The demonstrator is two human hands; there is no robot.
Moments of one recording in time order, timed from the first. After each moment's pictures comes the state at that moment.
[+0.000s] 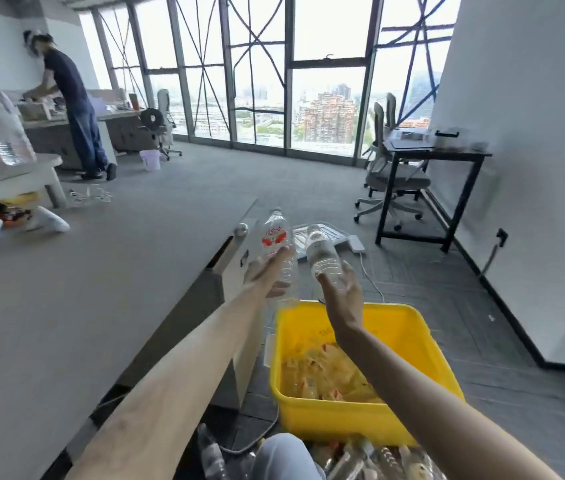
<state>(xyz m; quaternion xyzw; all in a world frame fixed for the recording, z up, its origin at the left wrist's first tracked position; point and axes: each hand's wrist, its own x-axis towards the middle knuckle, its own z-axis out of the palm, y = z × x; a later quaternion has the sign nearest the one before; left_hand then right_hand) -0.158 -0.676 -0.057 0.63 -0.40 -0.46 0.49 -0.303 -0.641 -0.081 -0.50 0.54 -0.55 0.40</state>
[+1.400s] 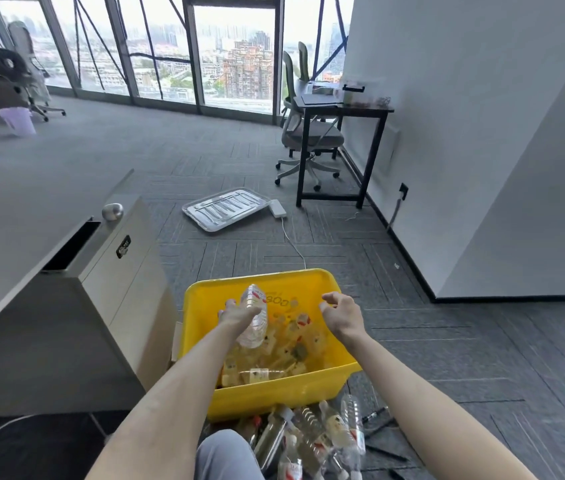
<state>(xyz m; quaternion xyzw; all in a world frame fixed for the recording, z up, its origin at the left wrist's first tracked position) -0.313 -0.746 -0.217 0.71 -0.44 -0.50 0.25 -0.524 -0.695 -0.185 -0.52 0.74 -0.32 0.29</state>
